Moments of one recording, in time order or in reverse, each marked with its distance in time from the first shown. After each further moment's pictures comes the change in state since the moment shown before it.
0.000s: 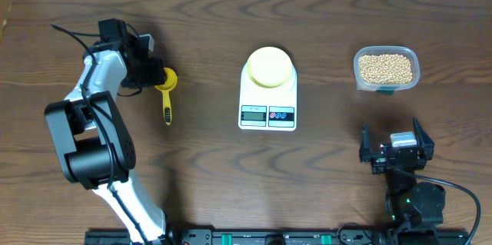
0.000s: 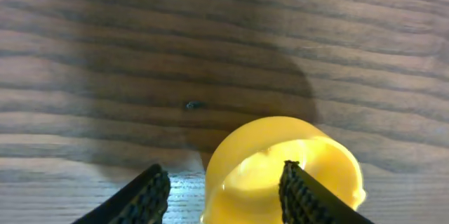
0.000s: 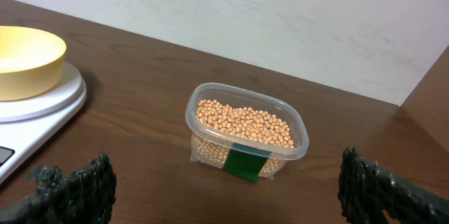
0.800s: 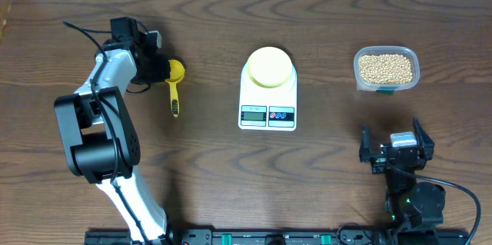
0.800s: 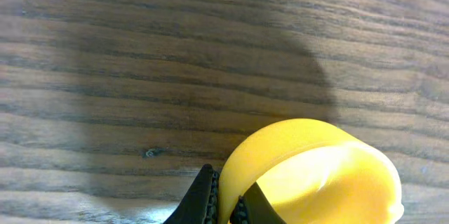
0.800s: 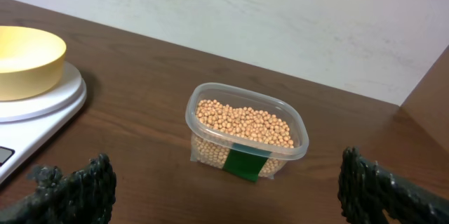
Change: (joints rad) left arm -0.048 0.031 0.000 0.086 -0.003 -0.076; right arm 0.000 0.000 0.000 0.000 0.000 0.000
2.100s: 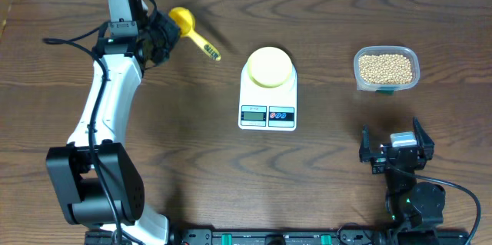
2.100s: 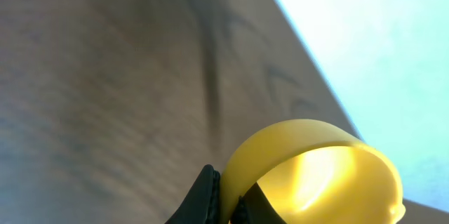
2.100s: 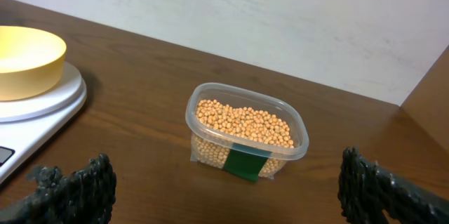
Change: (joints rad) left arm -0.125 -0.319 -0.002 0.126 0.090 -0.901; right arm 0.000 0.000 0.000 0.000 0.000 0.000
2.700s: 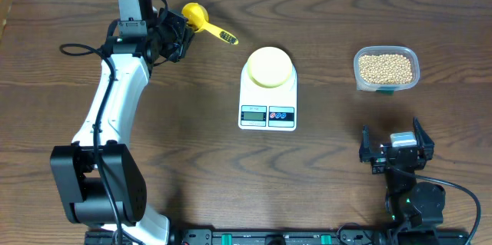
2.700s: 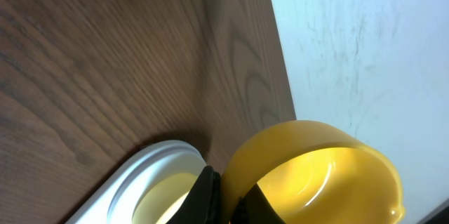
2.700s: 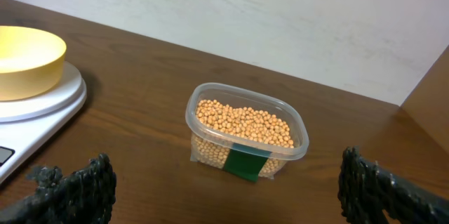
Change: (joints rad) left arm -0.042 0.000 0.000 0.006 0.123 -0.337; right arm 0.000 0.000 0.000 0.000 0.000 0.000
